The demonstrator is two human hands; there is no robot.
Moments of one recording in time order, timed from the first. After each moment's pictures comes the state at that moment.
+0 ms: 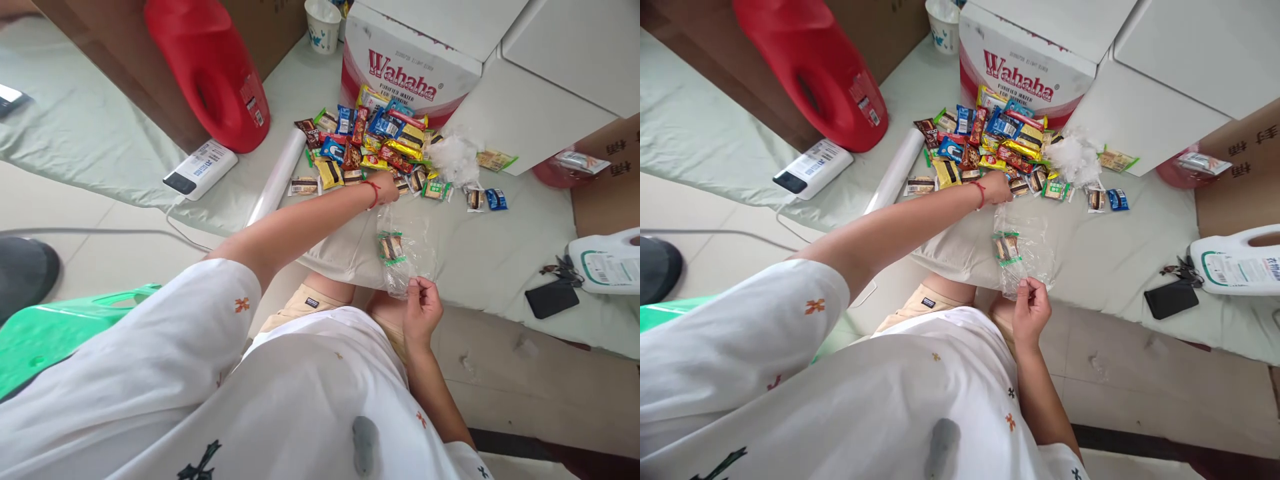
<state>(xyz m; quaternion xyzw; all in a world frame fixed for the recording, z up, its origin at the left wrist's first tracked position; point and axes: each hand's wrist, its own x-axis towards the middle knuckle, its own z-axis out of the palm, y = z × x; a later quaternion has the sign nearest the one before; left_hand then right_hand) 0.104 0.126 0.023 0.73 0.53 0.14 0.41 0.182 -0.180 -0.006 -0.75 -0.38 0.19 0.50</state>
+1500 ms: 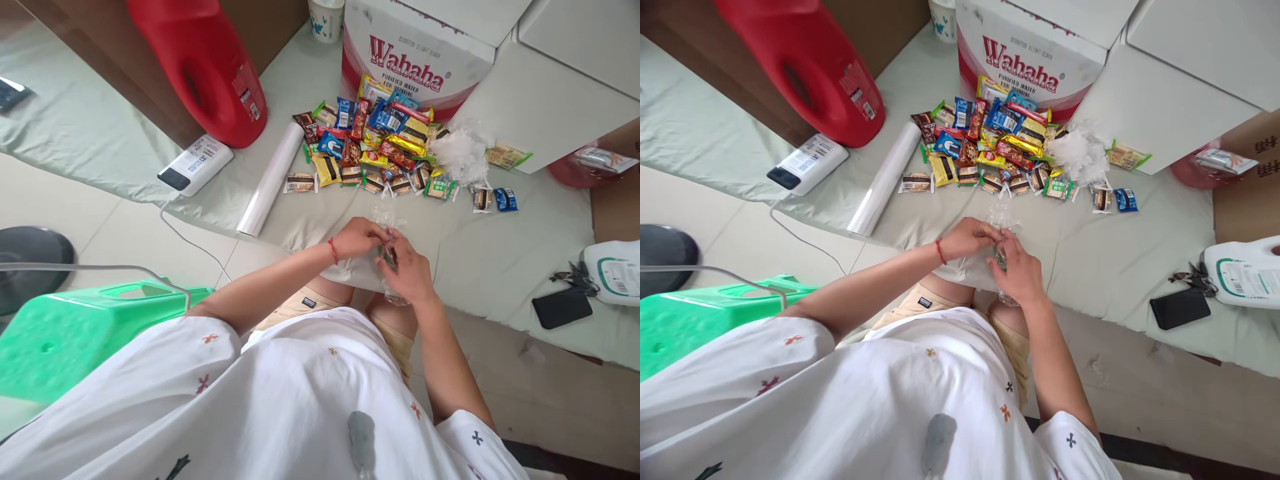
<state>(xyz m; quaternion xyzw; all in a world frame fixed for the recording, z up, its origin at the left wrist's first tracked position) 0.045 0.008 -0.002 0.75 0.36 0.23 0.51 0.209 -0.088 0.019 -0.65 -0.72 0.18 0.16</state>
